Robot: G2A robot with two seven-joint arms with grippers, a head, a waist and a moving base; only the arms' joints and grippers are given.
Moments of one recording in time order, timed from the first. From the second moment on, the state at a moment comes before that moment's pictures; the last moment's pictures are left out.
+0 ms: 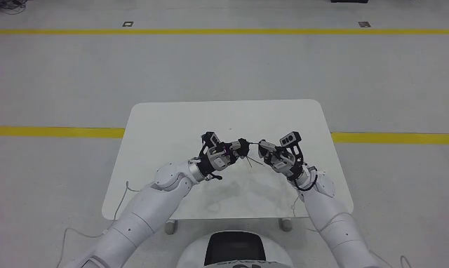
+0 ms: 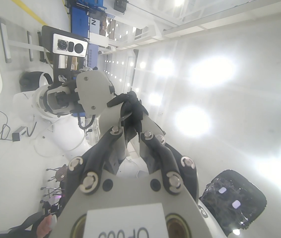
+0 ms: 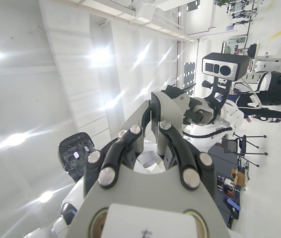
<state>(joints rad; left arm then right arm) 1.24 -1.22 -0.86 -1.29 -0.95 -0.24 -0.82 -1.37 -1.39 1.34 -1.02 0.88 -0.34 1.27</state>
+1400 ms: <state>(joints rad) 1.24 -1.22 -0.86 -1.29 -0.95 -0.24 -0.82 -1.36 -1.39 1.39 -0.96 0.88 -0.34 1.29</state>
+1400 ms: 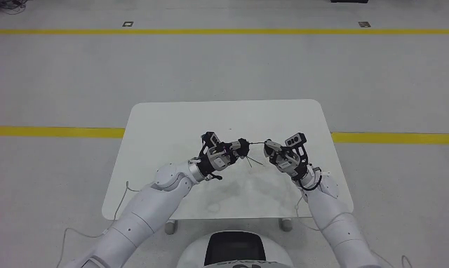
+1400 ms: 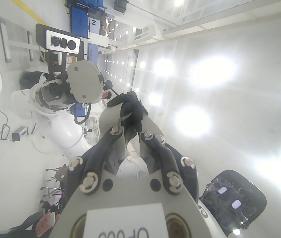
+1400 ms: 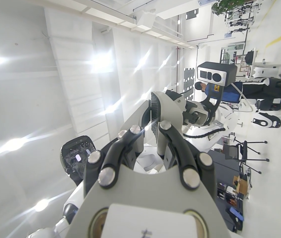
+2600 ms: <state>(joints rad) 1.24 -1.22 -0.86 -1.29 -0.95 -0.24 -0.82 -1.37 -1.38 1.36 -1.00 0.64 -0.34 1.19</state>
